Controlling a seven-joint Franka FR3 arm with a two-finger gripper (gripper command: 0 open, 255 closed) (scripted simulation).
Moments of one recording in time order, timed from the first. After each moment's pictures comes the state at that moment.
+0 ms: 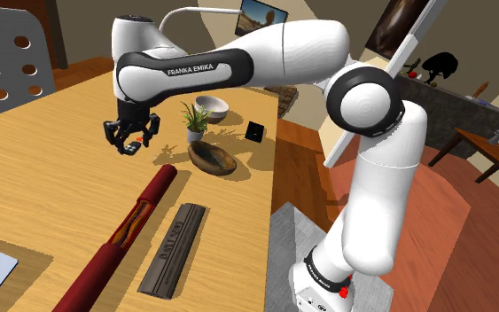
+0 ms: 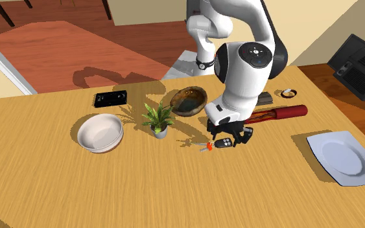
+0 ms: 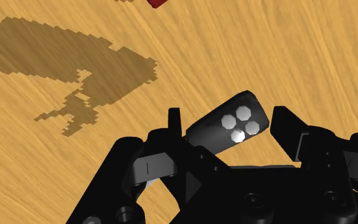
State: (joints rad) arm 0.22 0.38 0.23 -1.65 -0.09 2.05 0.46
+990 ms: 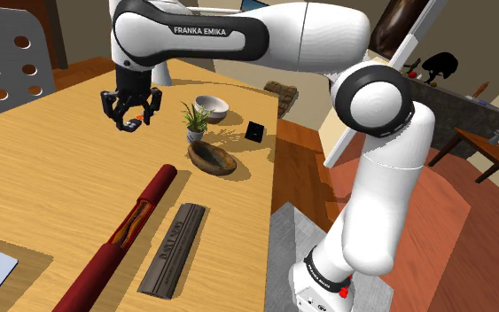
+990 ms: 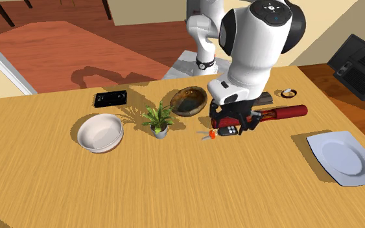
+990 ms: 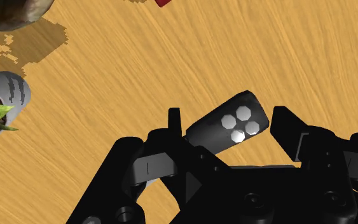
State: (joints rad) arm 0.22 0.34 0.23 -1.50 -0.08 1.86 0.44
